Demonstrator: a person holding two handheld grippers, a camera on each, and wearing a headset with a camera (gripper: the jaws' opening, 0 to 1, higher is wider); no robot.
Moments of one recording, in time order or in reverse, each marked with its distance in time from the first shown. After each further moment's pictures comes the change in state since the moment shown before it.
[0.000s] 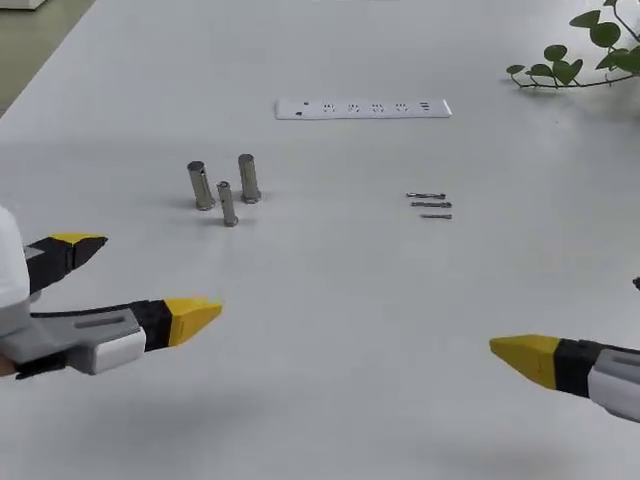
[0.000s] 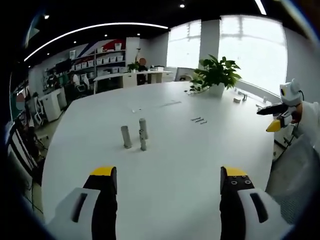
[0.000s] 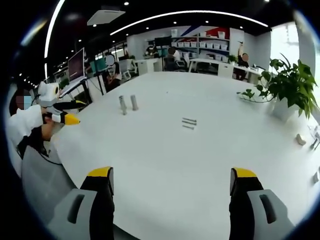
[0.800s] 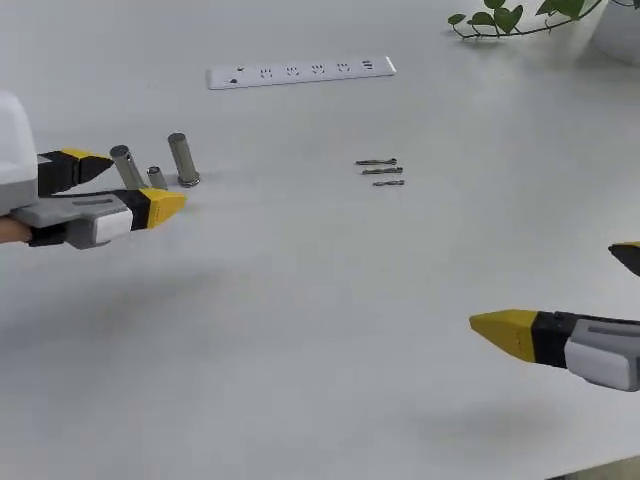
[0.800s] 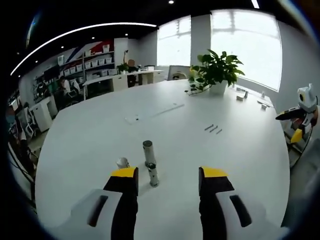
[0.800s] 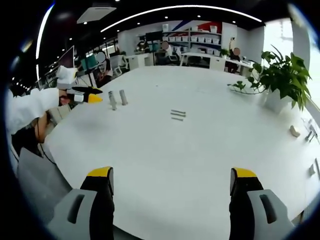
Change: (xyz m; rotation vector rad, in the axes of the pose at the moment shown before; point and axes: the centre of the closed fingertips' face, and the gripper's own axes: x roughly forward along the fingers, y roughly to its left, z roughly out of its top) left arm 0.100 0.044 0.039 0.040 0.004 -0.057; right arm -0.001 -0.022 -0.013 0.035 0.049 -0.068
